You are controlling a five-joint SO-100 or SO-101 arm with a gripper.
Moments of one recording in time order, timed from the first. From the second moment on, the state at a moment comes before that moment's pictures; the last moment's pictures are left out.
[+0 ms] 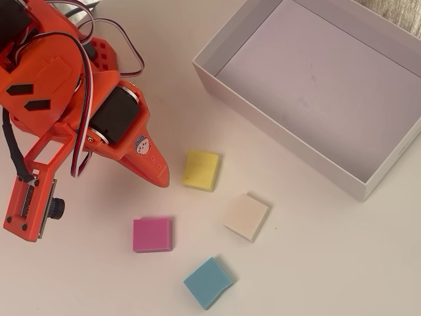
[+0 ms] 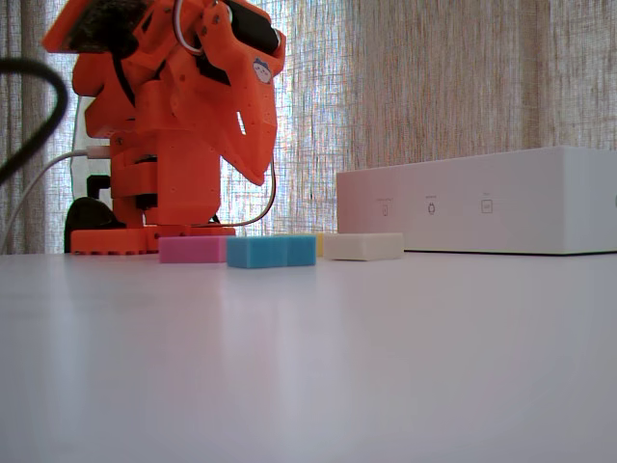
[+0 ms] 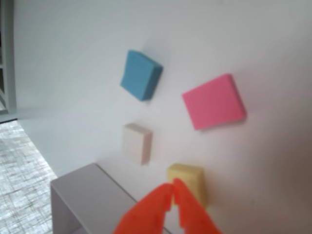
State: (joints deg) arm -6.9 189.8 169.1 76.9 -15.7
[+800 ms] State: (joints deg) arm -10.4 182.5 164.9 71.9 -18.1
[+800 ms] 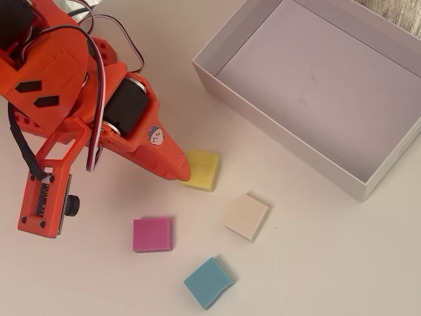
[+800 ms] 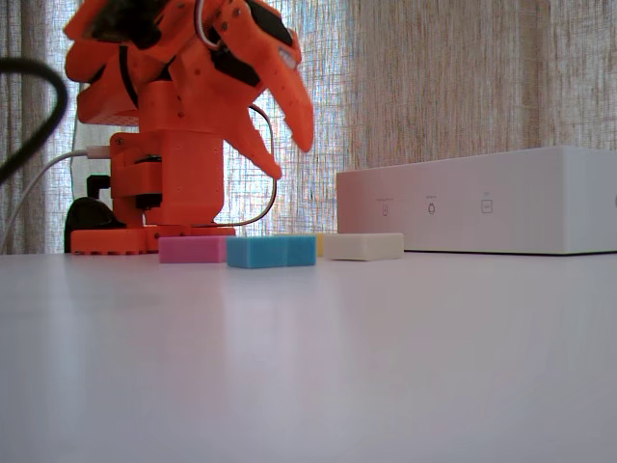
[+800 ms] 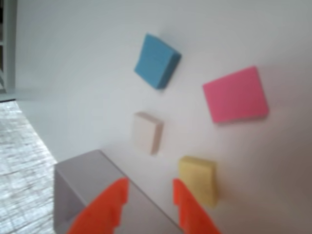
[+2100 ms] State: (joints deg) arm -19.7 117.2 119.8 86.9 -19.8
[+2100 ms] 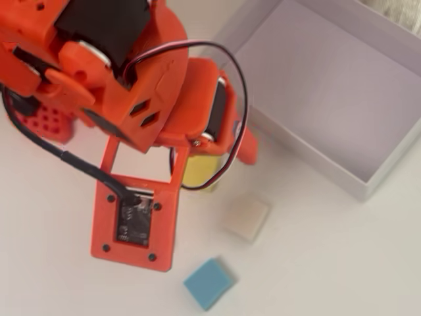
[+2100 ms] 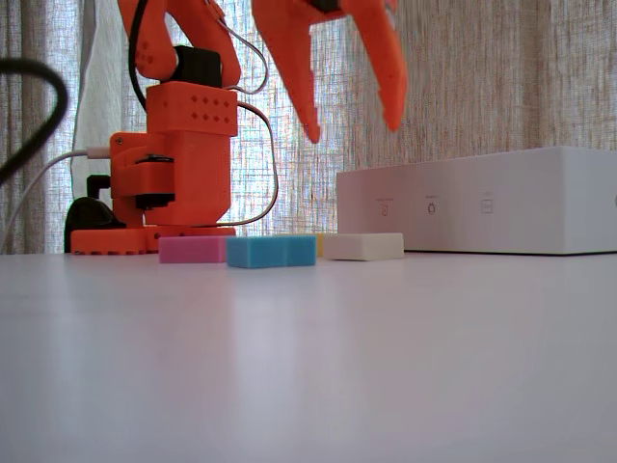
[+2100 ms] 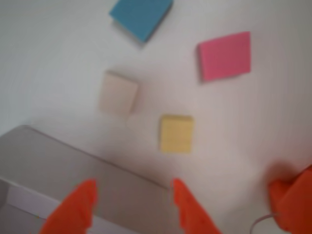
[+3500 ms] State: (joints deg) arm -14.3 121.2 149.2 60.3 -34.2
